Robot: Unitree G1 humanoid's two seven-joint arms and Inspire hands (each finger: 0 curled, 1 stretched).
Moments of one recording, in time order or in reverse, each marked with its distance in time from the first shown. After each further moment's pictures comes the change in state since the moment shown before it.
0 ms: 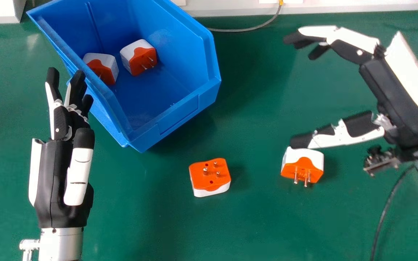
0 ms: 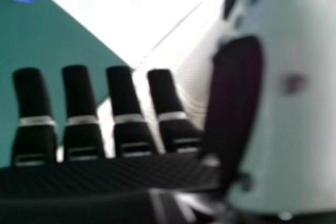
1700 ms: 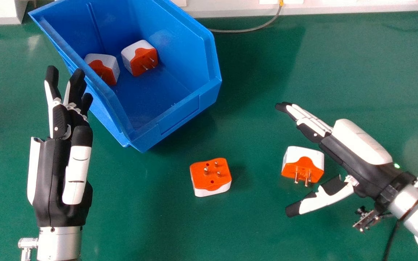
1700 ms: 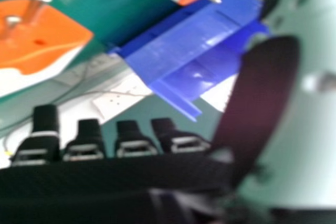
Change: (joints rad) left arm -0.012 0.006 0.002 0.005 -0.010 0.000 -0.018; right arm 0.006 -0.017 0.177 0.265 -0.212 0.156 0.010
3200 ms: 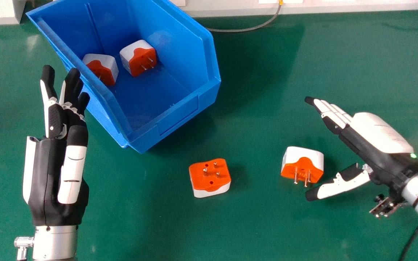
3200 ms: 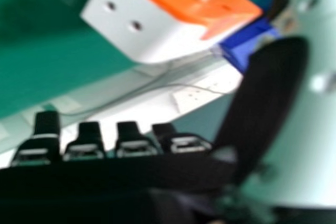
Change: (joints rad) left arm -0.012 0.007 0.021 0.014 -0.034 0.000 -0.048; right arm -0.157 -0.042 0.099 0.242 -0.087 0.132 -0.146
